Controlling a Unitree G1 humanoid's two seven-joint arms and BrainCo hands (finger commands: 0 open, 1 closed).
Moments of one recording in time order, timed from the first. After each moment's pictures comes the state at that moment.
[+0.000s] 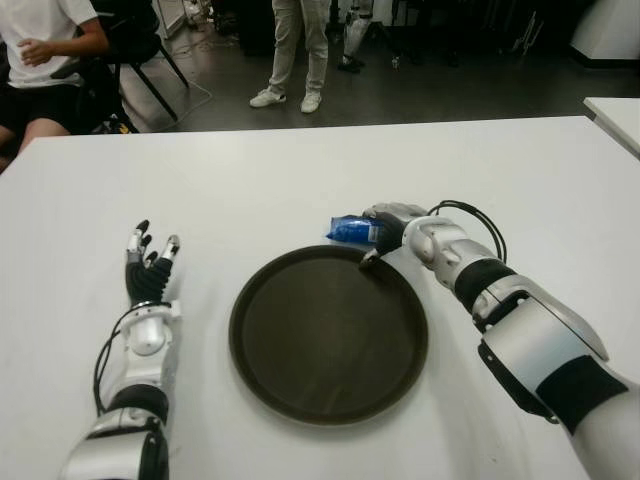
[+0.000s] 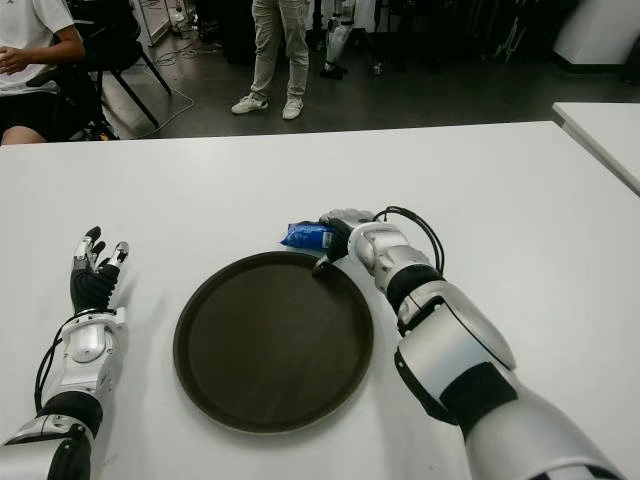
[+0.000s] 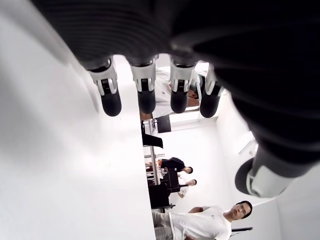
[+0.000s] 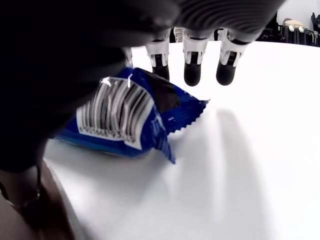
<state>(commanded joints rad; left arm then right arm) -0.40 0.15 0.20 1.10 0.00 -0.58 0.24 -1.01 -0.09 0.61 1.36 -0.74 -0.09 0.03</state>
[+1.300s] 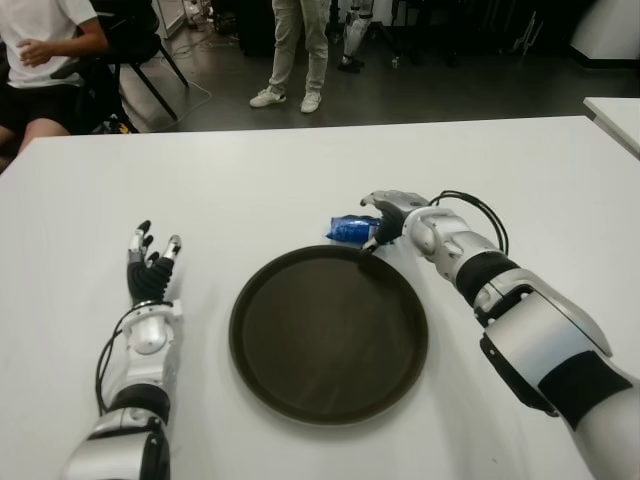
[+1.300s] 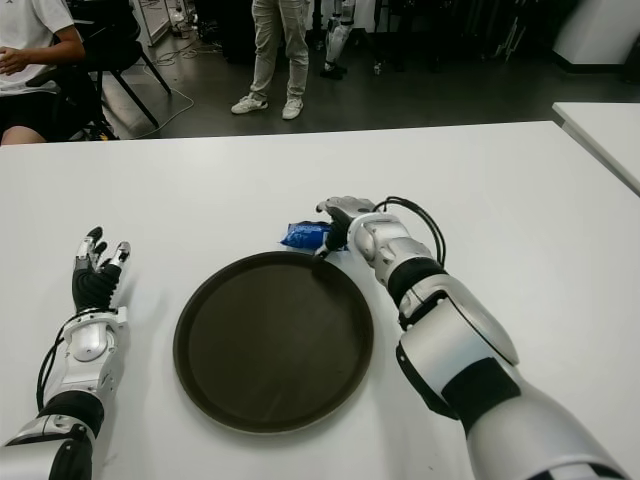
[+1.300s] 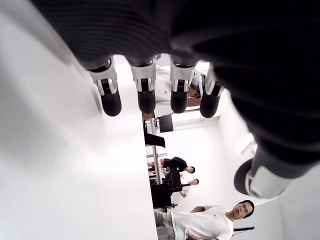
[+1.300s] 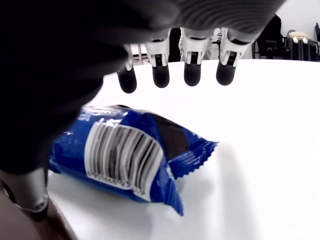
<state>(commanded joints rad) -0.41 0.15 0.20 1.09 0.00 -0.56 0.24 -1.03 -0.09 0.59 1.34 -0.73 -0.11 0.02</state>
